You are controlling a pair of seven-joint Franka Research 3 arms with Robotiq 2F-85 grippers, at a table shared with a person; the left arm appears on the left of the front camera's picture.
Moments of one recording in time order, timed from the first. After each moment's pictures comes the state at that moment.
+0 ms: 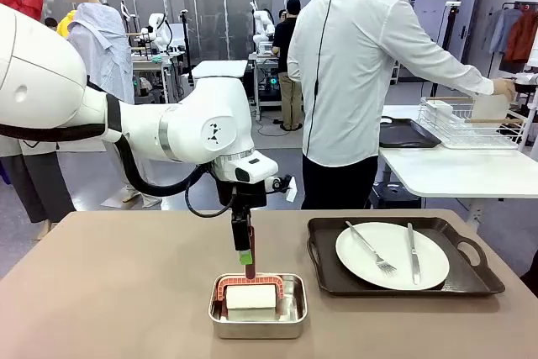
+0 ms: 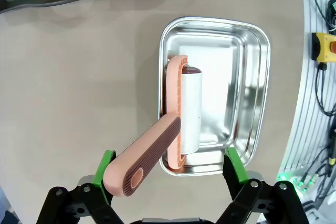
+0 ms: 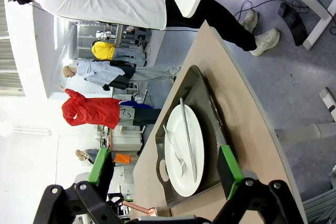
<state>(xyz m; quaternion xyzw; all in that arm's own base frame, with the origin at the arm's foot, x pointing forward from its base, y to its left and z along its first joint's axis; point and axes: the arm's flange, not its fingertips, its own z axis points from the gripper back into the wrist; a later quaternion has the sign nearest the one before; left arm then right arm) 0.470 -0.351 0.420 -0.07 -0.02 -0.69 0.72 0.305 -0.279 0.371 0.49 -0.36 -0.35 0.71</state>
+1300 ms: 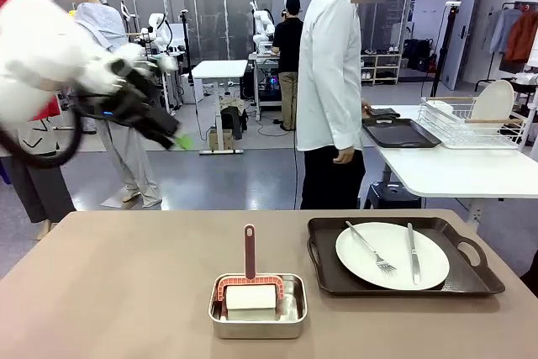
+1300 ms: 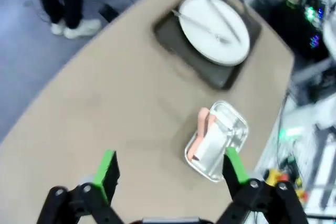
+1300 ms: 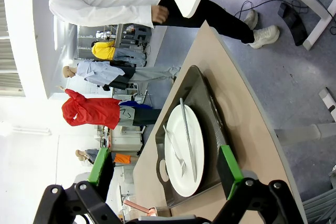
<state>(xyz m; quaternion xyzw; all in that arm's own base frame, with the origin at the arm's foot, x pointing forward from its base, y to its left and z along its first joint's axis) 0.499 -0.106 0.576 -0.28 -0.26 -0.34 0.86 0.304 -0.280 0.371 0.49 -0.36 -0.35 0.71</state>
